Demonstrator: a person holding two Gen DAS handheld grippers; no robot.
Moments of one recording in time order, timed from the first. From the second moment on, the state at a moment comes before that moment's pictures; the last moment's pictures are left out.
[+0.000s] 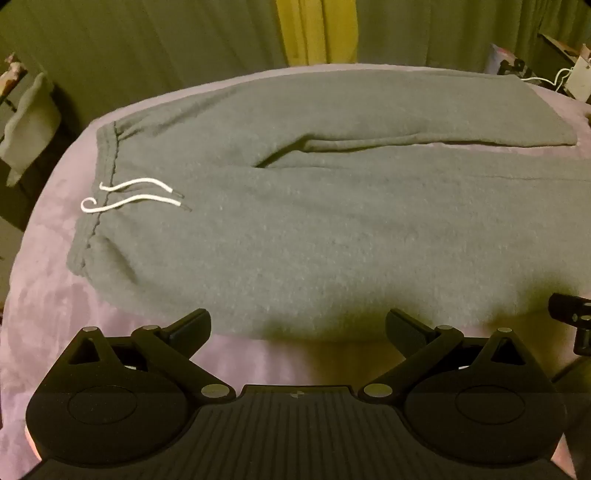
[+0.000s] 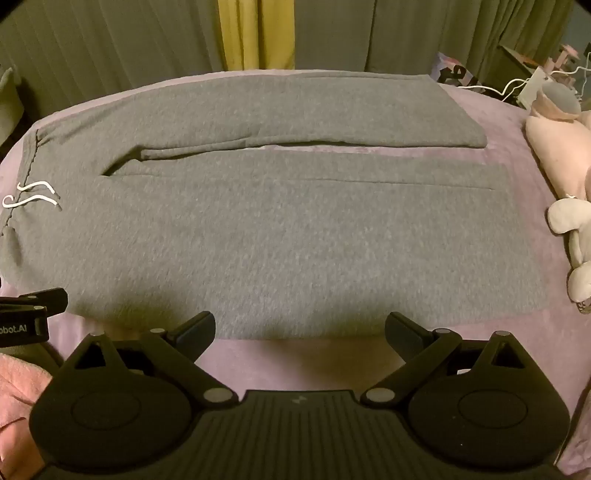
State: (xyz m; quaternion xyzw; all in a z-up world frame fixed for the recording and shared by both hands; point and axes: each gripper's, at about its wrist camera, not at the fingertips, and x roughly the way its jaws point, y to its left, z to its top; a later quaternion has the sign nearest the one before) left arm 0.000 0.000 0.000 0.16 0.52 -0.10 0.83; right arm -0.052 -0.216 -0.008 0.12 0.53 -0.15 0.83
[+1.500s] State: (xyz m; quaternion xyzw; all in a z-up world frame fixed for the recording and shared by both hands) left arm 0.004 0.008 -0.009 0.15 0.54 -0.10 0.82; right arm -0.050 -0.213 -0.016 0.12 0.54 -0.14 0.82
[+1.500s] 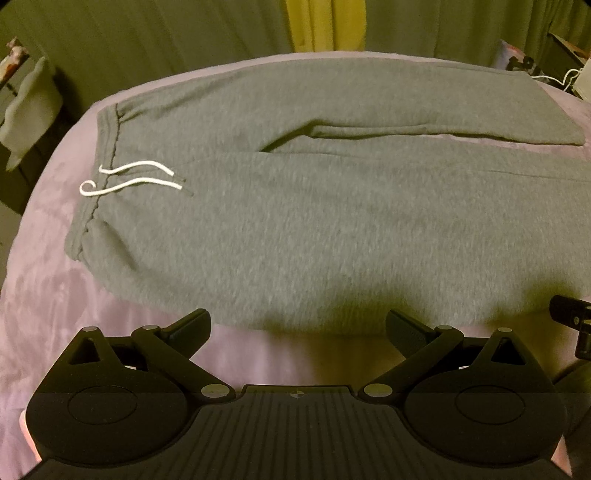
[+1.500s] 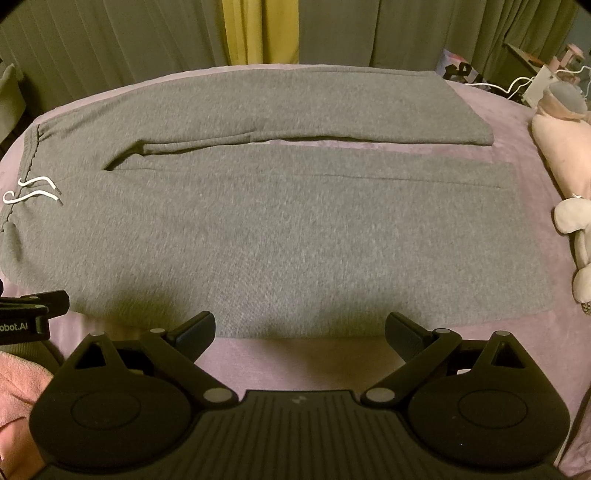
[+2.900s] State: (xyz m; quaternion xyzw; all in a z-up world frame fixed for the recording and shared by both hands) left arm 0.009 0.002 -0.017 0.16 0.56 -0.10 0.81; right arm -0.047 -0.215 -0.021 0.12 0.55 -0.14 0.82
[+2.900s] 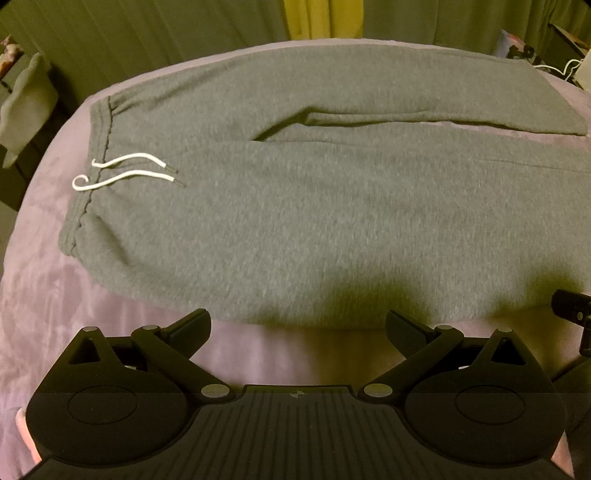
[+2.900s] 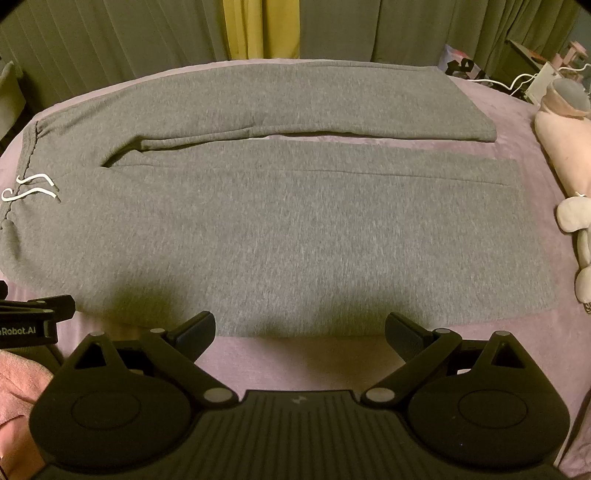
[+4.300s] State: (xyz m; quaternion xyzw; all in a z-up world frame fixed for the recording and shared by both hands) left arm 0.015 0.006 -0.026 0.15 0.57 -0.09 0.80; right arm -0.039 -0.216 -0.030 0.12 0.55 -0.13 0.81
